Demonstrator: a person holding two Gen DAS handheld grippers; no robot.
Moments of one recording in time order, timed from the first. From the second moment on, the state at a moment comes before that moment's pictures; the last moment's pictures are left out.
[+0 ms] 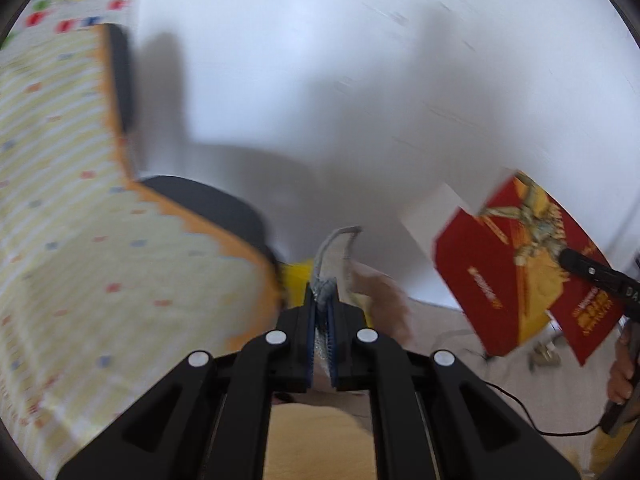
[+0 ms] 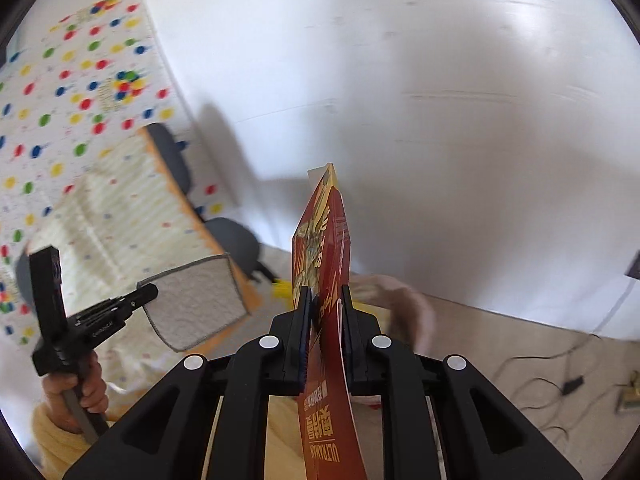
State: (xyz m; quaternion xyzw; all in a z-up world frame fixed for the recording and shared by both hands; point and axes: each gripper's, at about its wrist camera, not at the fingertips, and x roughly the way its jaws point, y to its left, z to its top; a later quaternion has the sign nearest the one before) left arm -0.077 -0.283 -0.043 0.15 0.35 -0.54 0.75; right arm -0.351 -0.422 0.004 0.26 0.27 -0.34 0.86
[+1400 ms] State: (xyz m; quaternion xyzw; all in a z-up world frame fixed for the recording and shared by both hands) left arm -0.016 -0.331 -0.101 0.15 0.42 -0.46 0.77; right arm -0.225 -0.479 -0.176 0.28 0.37 -0.29 0.84
